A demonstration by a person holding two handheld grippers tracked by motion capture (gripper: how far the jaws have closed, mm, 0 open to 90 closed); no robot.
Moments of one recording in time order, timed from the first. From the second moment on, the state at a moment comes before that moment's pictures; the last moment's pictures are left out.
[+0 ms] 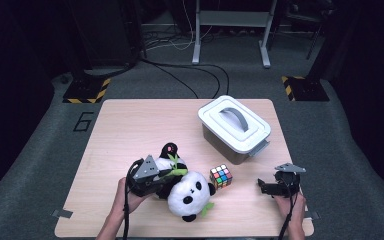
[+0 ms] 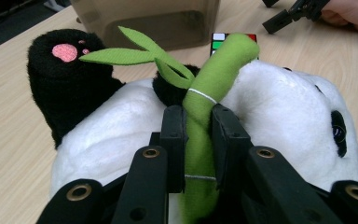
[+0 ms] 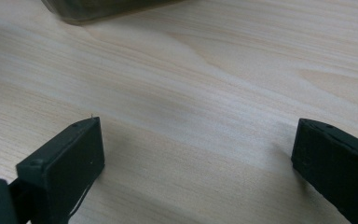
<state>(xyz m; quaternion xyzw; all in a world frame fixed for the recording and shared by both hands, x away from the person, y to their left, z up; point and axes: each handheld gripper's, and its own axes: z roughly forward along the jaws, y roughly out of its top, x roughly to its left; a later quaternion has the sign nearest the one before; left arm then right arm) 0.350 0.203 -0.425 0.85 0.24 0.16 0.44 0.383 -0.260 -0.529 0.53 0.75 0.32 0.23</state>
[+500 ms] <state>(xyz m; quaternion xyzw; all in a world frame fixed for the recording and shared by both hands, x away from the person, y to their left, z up) 0.356 0.236 -0.414 0.83 0.27 0.19 0.45 0.383 -0.260 -0.529 0.53 0.75 0.32 0.23</state>
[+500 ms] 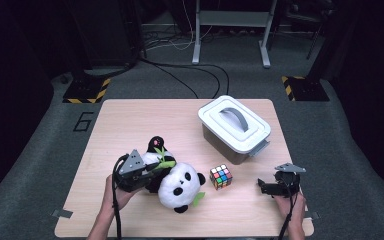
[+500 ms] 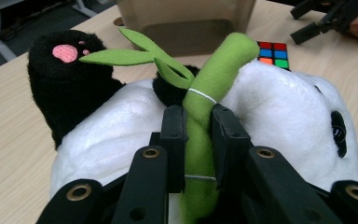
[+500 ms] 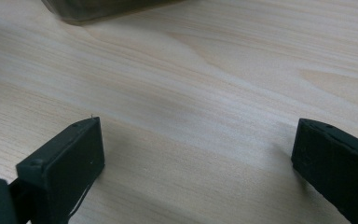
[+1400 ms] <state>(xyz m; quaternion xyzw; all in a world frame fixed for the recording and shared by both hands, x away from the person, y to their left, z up) 0.414 0.287 -0.418 0.77 0.39 0.22 0.46 0.383 -0.260 -0.529 0.53 0.75 0.32 0.23</state>
